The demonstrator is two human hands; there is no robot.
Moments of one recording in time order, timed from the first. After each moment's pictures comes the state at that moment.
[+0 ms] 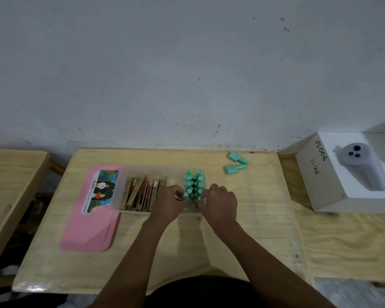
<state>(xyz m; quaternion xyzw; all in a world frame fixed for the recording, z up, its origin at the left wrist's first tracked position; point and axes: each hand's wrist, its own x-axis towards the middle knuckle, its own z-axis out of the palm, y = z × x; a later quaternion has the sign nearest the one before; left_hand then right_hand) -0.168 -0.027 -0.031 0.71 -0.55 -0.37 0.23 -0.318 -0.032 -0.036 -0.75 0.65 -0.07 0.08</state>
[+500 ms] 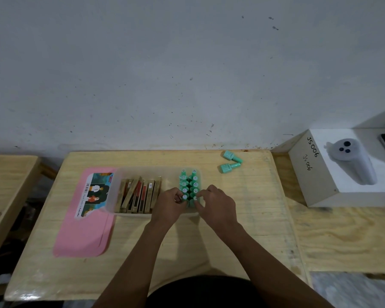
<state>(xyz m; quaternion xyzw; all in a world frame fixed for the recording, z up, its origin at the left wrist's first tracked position) -0.178 -0.026 -0.046 0.71 -0.55 -0.37 0.24 -0.331 -0.025 -0.032 -0.74 0.64 -0.11 0.18</state>
